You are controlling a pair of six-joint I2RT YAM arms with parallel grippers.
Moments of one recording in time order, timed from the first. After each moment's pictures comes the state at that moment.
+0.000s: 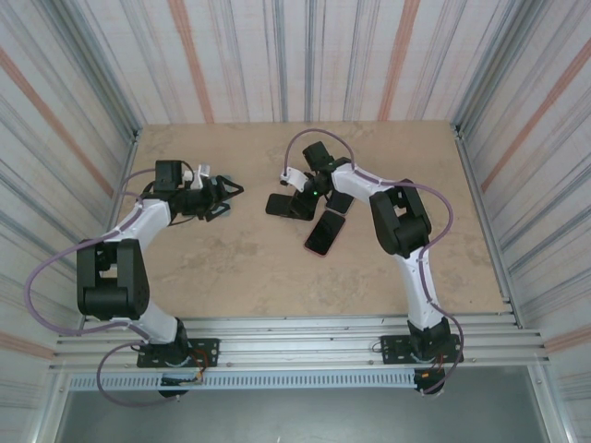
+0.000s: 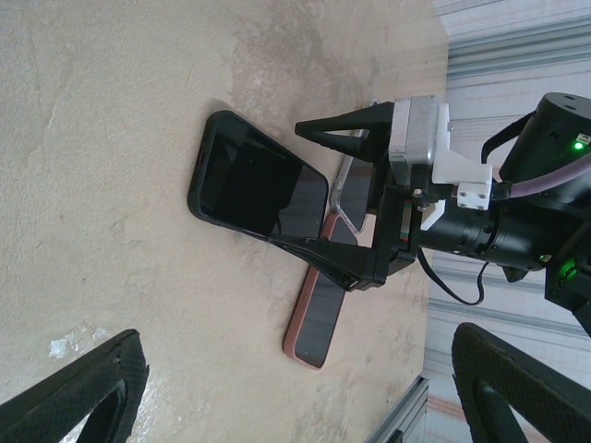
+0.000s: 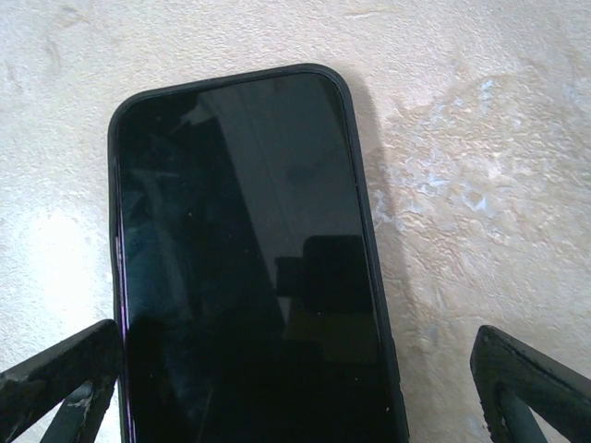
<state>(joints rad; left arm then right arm) -0.01 1.56 0.99 -0.29 0.82 -0.60 0.51 2.29 1.76 -0.58 -0.39 -0.60</state>
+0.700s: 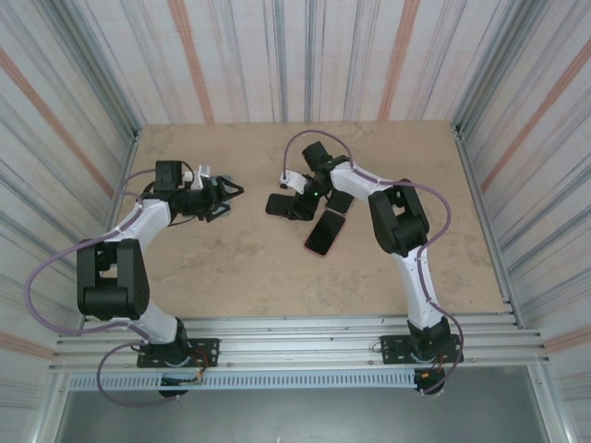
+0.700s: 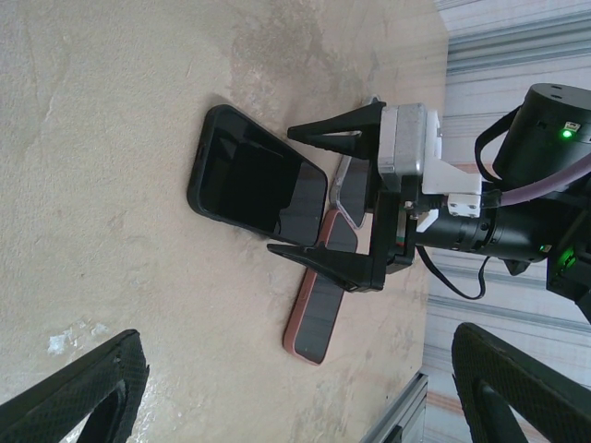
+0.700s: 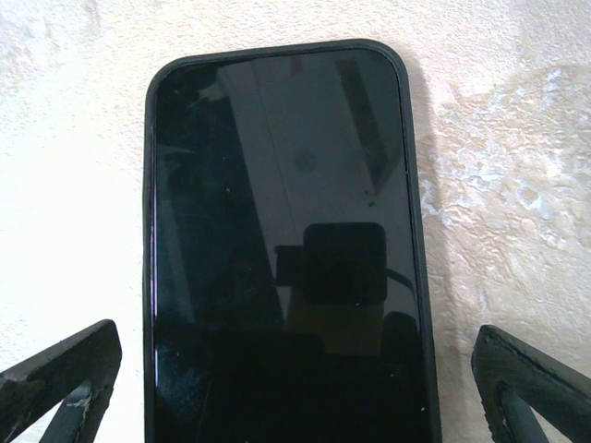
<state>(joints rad) -0.01 1.56 0.99 -0.30 0.83 -0.60 0.52 2.32 1.80 -0.65 -0.40 -0.69</state>
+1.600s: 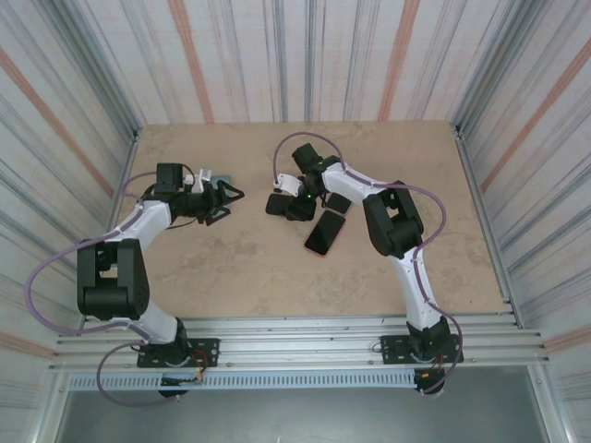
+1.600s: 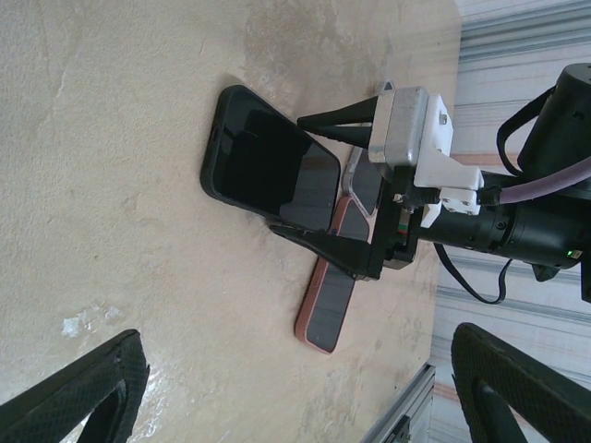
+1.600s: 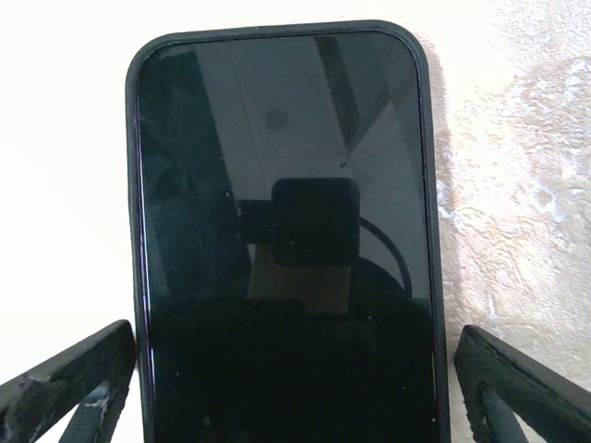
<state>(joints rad) -0.01 1.56 0.97 -0.32 0.83 -0.56 0.56 2.33 1.85 -0.72 -0.26 -0.68</state>
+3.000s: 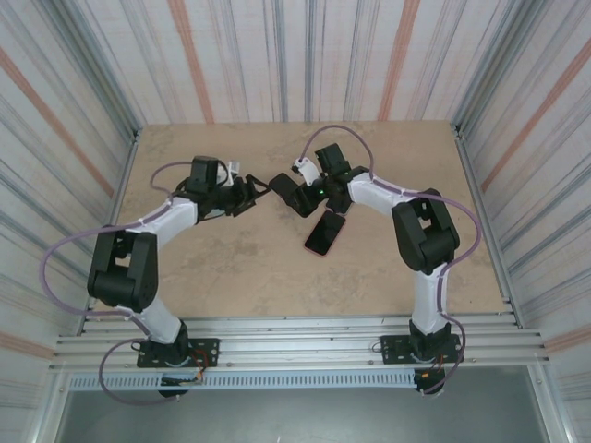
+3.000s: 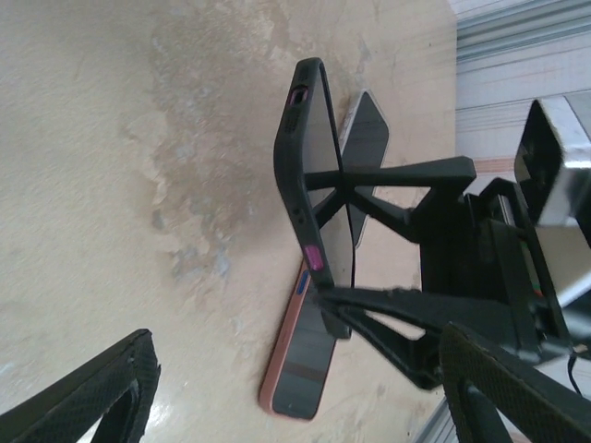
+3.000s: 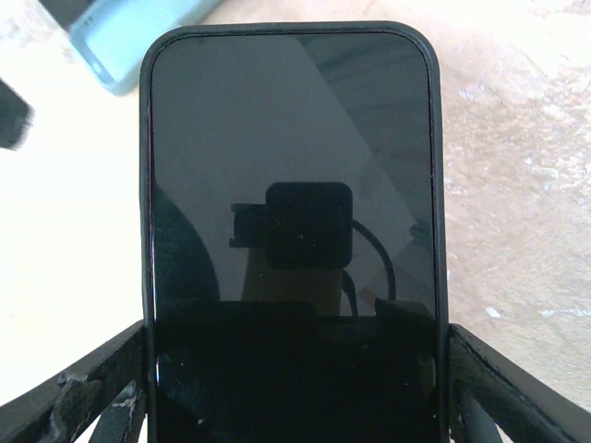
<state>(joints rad) -0.25 1.65 1.02 -0.09 0.63 -0.74 0.51 2.01 1.44 -0.30 -0.42 -0.11</state>
